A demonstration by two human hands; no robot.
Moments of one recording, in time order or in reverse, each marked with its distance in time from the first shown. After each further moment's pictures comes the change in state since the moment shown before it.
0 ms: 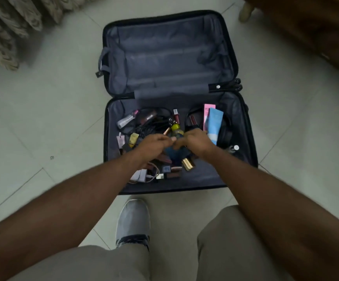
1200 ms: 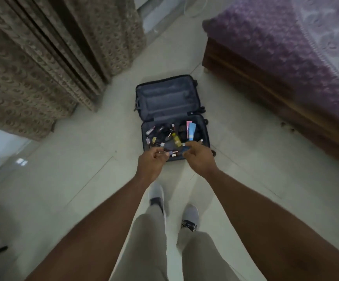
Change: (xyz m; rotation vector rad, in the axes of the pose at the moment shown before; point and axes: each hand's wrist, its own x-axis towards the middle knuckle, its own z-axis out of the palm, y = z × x) left_hand -0.573 0.264 0.042 0.149 0.369 0.150; right_hand -0.553 -0.259 -0.108 -0.078 0.275 -0.158
